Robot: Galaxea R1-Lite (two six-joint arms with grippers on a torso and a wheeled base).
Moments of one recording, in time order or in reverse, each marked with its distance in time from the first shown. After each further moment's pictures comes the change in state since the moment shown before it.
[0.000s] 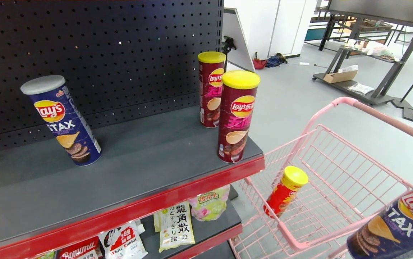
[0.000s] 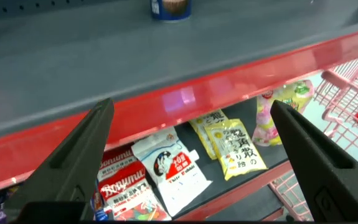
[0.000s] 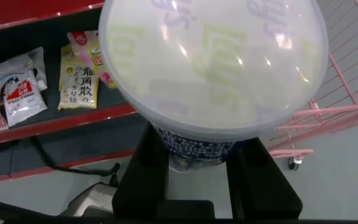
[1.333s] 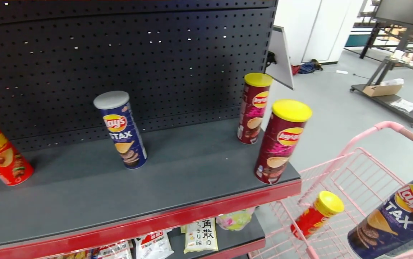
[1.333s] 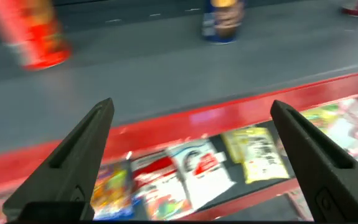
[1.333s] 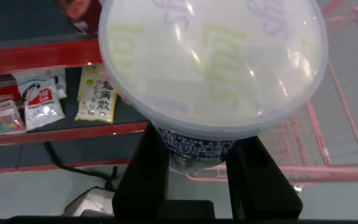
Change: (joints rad) left arm 0.000 0.000 0.000 0.001 0.000 0.000; right arm -0.026 0.046 0.001 -0.046 0.000 -0.033
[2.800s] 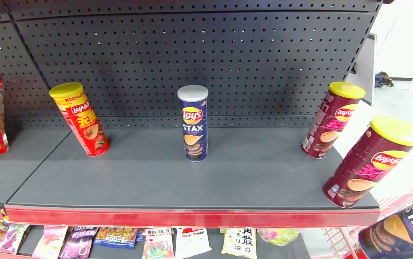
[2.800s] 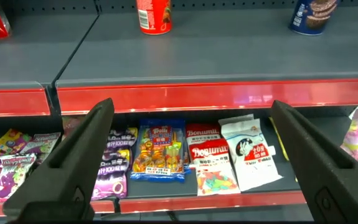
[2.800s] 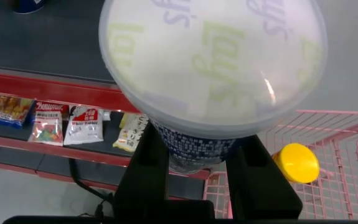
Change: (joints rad) left arm 0.000 0.000 0.000 0.000 0.003 -0.004; right arm 0.004 -0.214 0.063 0.000 -0.037 0.009
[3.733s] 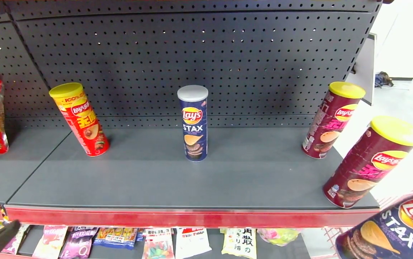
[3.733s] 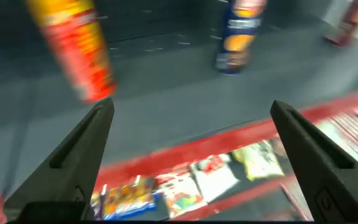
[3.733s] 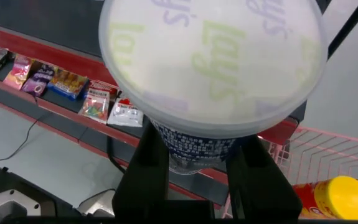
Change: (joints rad) left arm -0.076 0.592 -0.425 -0.095 -0.271 0.047; right arm 0.167 0.076 -0.045 0.001 0.100 0.001
